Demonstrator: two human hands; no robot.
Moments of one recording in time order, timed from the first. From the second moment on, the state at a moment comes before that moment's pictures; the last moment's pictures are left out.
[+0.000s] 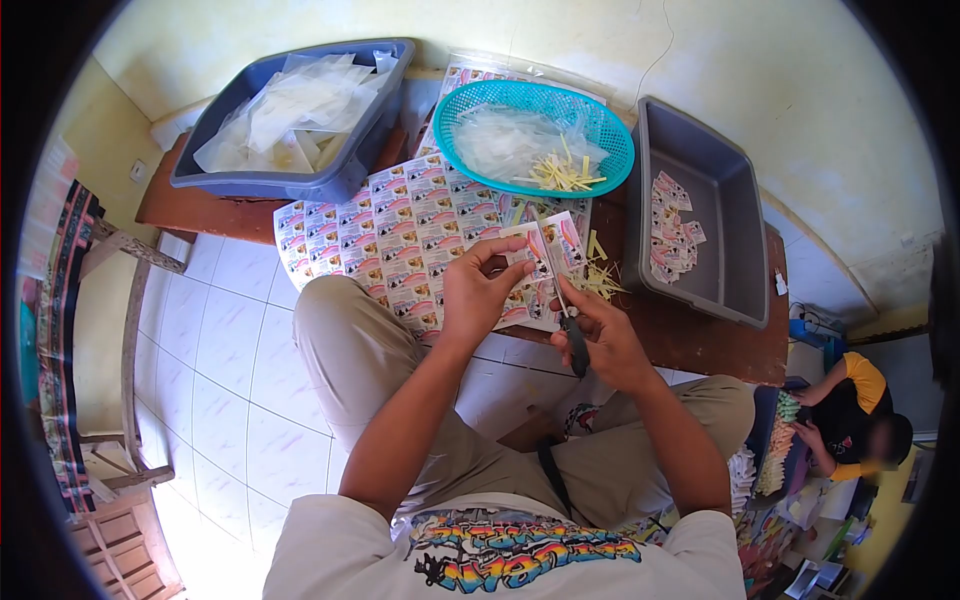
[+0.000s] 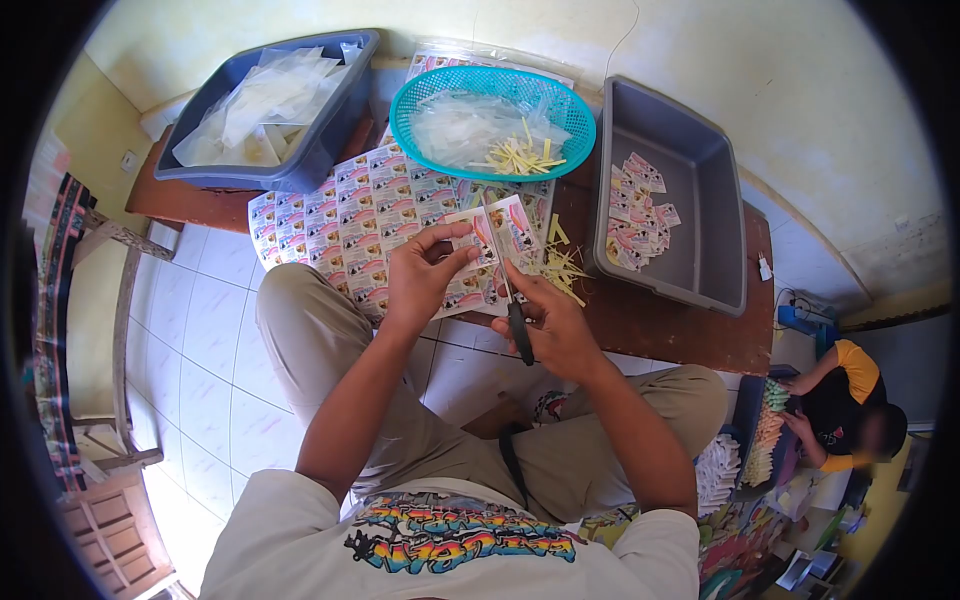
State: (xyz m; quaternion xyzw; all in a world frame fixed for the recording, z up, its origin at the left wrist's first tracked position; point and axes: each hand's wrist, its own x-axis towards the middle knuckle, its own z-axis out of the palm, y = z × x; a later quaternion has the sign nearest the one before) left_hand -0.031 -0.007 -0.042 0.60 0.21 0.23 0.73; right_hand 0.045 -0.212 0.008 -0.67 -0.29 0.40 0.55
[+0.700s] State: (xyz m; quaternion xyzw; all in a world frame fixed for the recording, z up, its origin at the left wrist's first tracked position) left_hand -0.034 -0.006 -0.035 0.59 0.20 0.24 0.74; right_hand 0.057 -0.212 -0.008 -0.84 -0.43 0.14 0.32
